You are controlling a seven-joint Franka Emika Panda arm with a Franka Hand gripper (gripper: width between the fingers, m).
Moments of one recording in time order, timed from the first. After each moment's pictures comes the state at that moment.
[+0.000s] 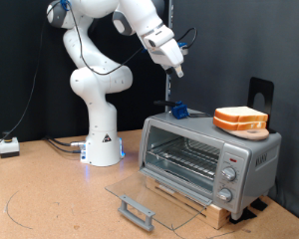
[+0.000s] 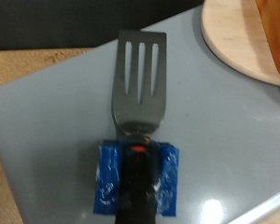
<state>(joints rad) 0.26 -1.06 0.03 -2.82 0.53 2.03 -0.59</state>
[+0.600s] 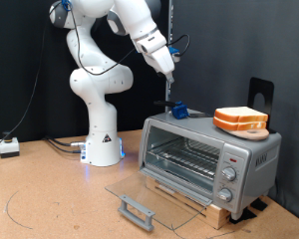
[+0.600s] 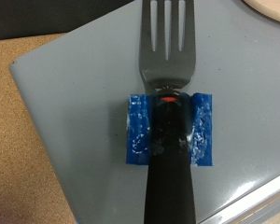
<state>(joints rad) 0.21 -1.03 -0.03 -2.81 0.49 1.91 -0.59</state>
